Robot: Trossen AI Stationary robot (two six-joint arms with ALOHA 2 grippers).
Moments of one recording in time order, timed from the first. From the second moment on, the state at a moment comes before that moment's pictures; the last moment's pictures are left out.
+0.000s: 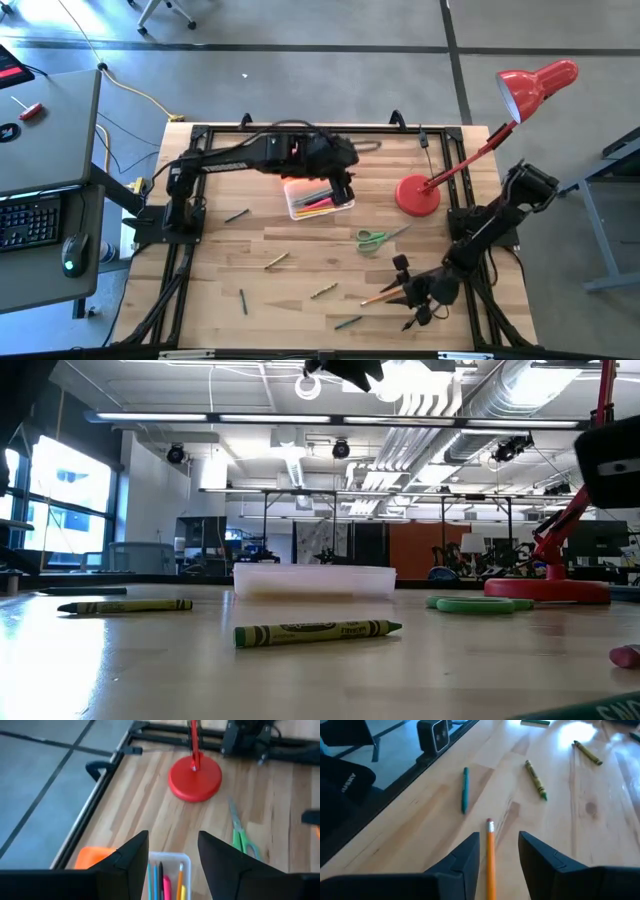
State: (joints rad) left arm 0.02 1.95 2.21 -1.03 -0.35 -0.12; right arm 0.88 1.53 0.41 0.57 0.49 0.21
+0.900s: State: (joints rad) left arm -0.40 1.82 2.20 -1.20 -0.73 -0.43; right arm 0.88 1.97 0.41 0.84 0.57 0.29
